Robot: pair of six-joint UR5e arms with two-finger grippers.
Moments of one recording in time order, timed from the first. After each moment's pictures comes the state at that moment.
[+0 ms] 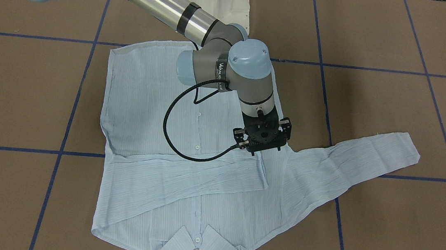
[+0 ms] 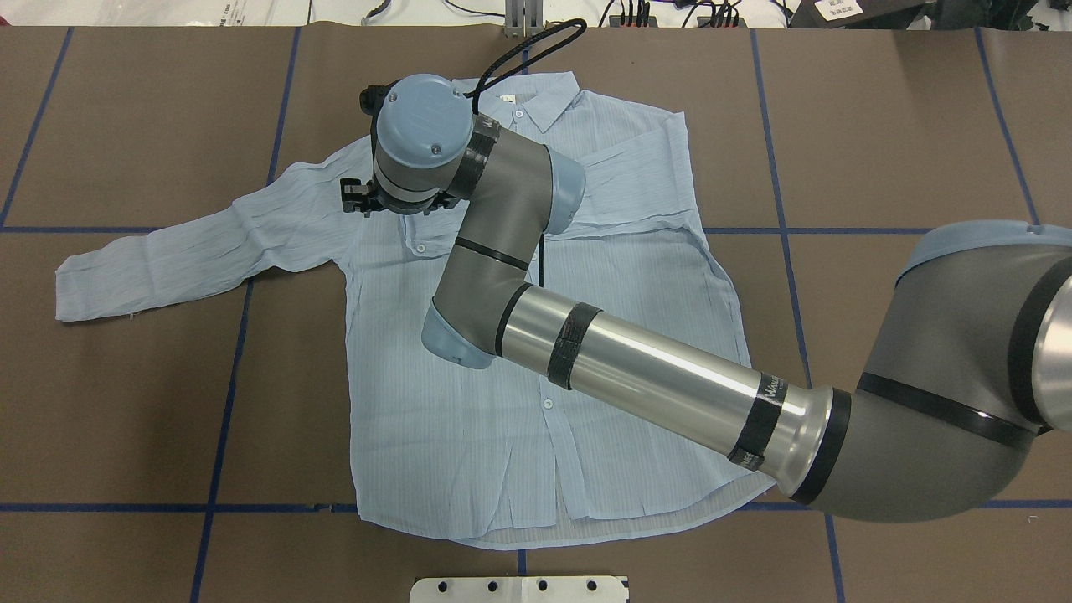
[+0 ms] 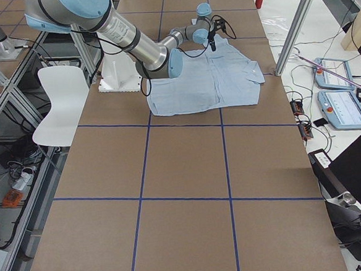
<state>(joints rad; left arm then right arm) -1.49 -1.59 -1.58 -2.04 -2.38 -0.23 0.56 -0.36 0.90 -1.01 1.80 1.14</state>
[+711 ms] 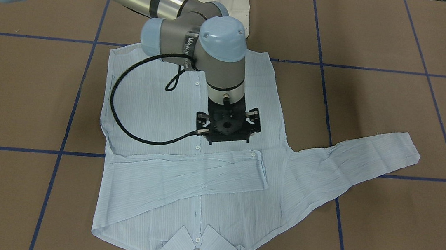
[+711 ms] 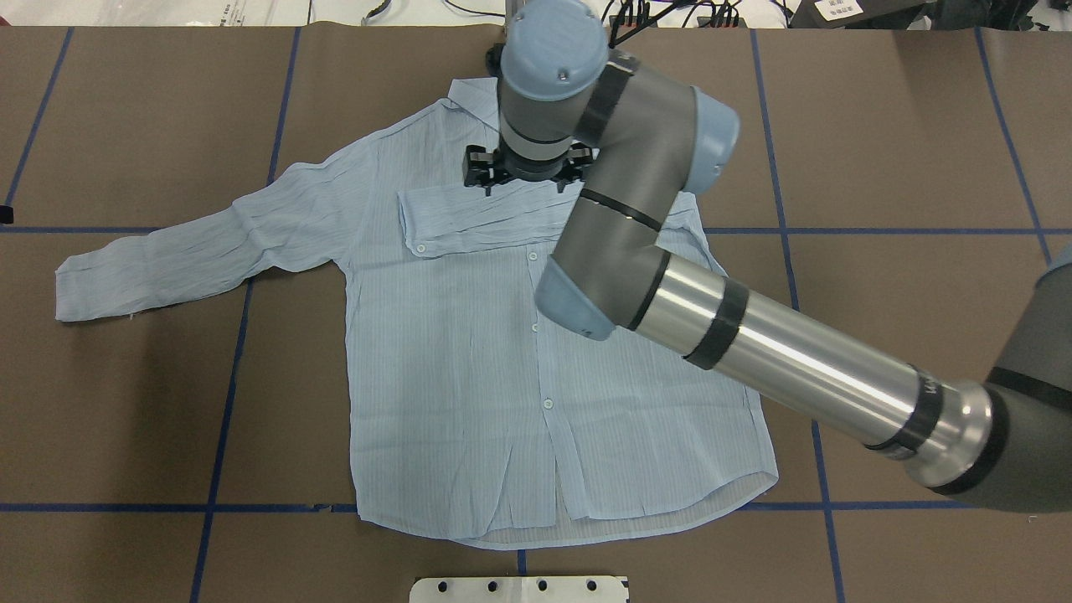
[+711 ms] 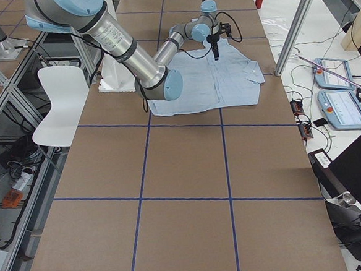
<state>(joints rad) -1.22 -1.52 -1.50 -2.51 -2.17 -0.84 0.69 -0.67 1.43 -1.51 1.89 1.00</state>
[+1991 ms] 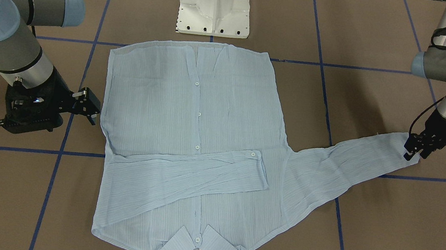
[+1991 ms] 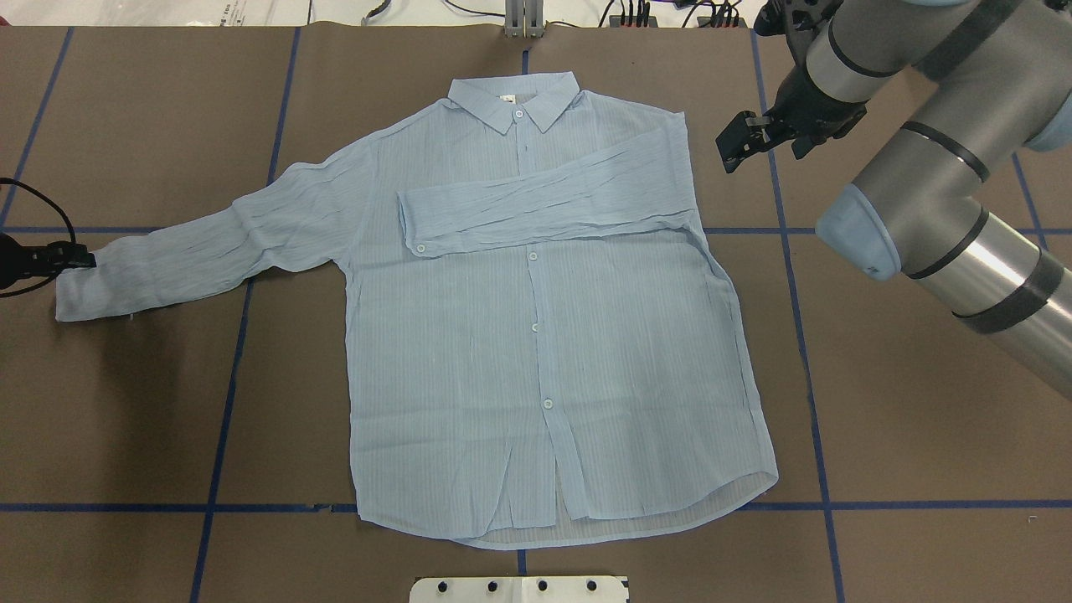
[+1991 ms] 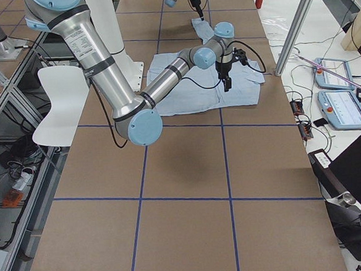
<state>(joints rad) -0.97 -1.56 -1.36 -2.61 -1.90 -1.12 0.96 -1.04 1.72 -1.59 2.14 0.62</state>
